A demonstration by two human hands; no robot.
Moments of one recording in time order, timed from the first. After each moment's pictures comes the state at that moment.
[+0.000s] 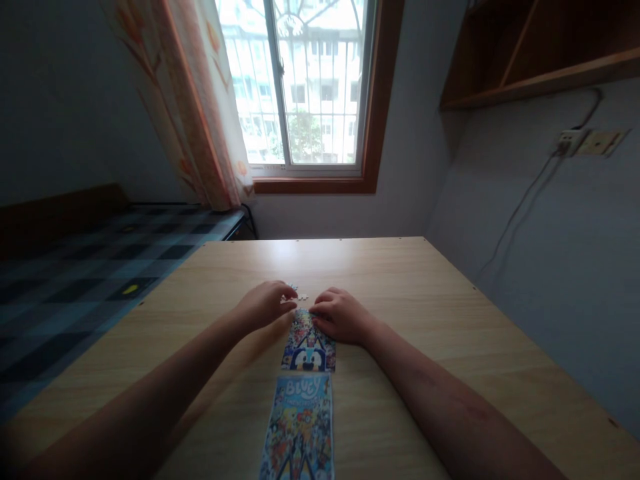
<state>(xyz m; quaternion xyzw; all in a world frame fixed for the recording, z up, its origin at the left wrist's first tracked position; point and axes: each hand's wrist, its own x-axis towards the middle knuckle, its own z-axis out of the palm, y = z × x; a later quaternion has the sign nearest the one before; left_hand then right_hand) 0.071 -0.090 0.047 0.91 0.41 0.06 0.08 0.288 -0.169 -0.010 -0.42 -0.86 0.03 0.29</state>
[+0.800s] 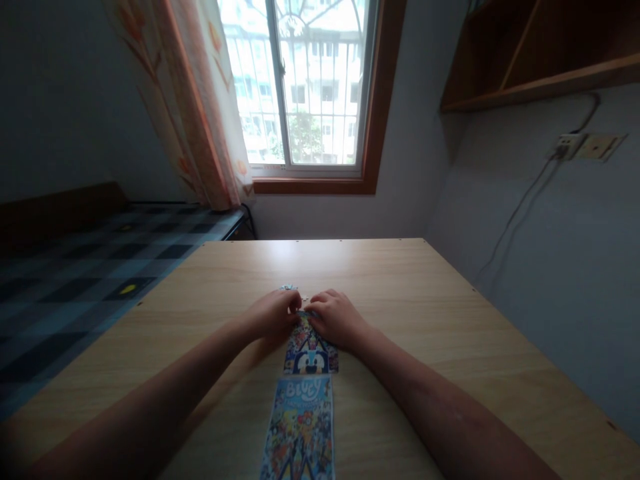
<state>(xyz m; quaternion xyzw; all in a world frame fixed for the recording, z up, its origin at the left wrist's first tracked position) 0.080 -0.098 0.033 0.91 0.40 0.03 0.11 0.270 -0.167 -0.016 -0.50 -0.82 0.01 0.28</state>
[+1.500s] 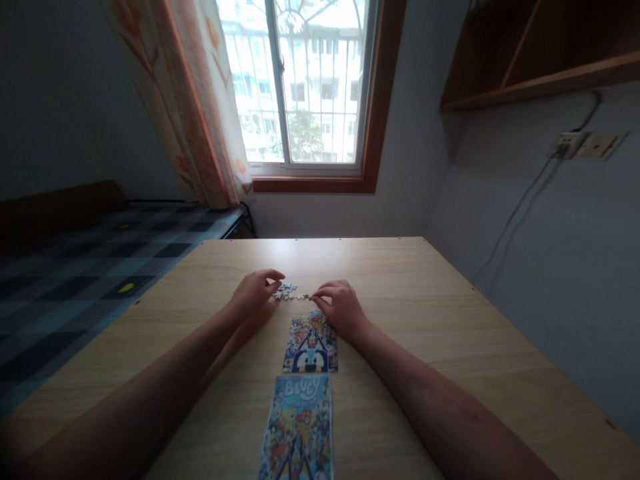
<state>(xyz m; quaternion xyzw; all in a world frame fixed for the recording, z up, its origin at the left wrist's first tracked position) 0.056 -0.052 0.029 0.83 0.49 0.22 0.16 0.278 -0.153 -0.024 -0.57 -0.71 0.05 0.42</state>
